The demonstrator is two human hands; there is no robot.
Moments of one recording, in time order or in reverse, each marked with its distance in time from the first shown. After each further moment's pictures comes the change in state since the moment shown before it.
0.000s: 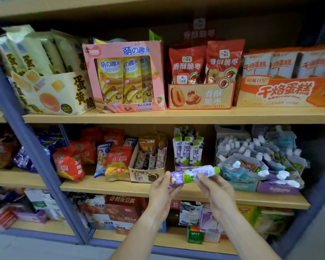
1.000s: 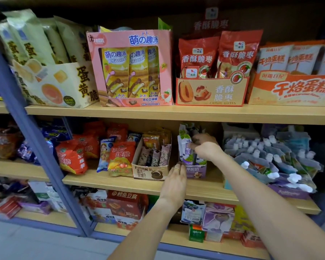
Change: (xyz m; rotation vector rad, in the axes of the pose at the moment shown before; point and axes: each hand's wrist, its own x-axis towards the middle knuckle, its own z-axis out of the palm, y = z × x) left_hand 0.021 -0.001 0.016 1.825 -0.145 0.722; right_hand 0.113 -0.060 0.079 -1.434 -0.218 -0.398
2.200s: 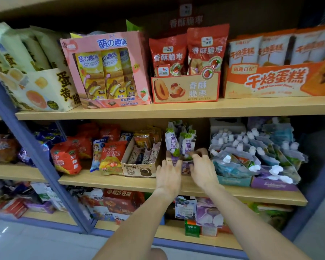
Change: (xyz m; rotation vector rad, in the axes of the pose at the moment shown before) left_hand 0.020 0.040 0.001 0.271 -0.107 -0.134; right_hand -0.061 0.073 0.040 -0.170 0.186 -0.090
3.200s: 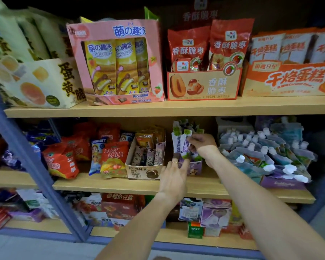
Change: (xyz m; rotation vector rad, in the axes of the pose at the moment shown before) left_hand 0.005 -0.034 0.012 -0.108 0.046 0.157; right_hand 0.075 -0.032 -0.002 0.821 0.004 0.305
